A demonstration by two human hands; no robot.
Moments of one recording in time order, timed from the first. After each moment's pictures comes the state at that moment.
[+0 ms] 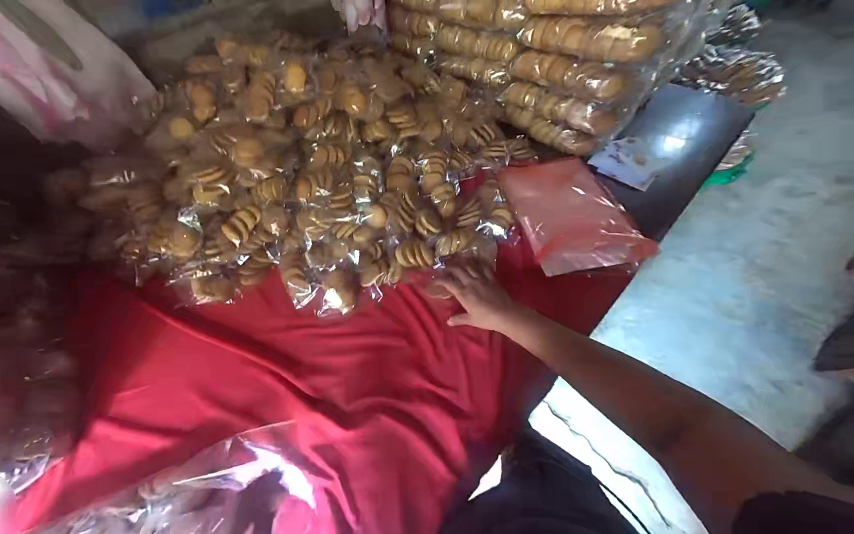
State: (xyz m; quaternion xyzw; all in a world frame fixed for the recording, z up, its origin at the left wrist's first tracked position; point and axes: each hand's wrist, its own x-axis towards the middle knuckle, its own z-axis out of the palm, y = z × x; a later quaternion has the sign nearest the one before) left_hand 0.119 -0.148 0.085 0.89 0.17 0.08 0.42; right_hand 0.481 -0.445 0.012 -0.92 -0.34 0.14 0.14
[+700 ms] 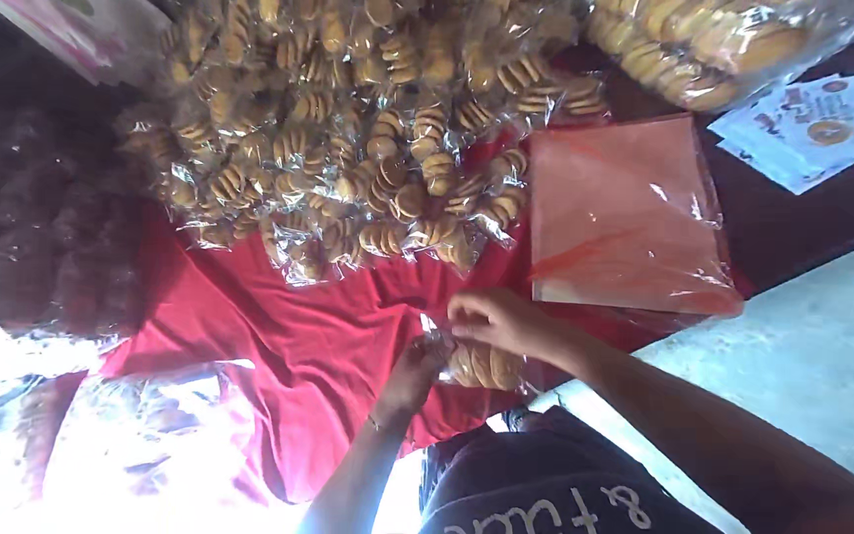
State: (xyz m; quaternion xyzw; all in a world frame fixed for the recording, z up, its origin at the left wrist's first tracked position) left_hand 0.381 -0.423 0.022 0.55 0.23 -0.05 0.80; right_hand 0.538 -0.571 0.030 -0.66 -0.49 0.32 0.47
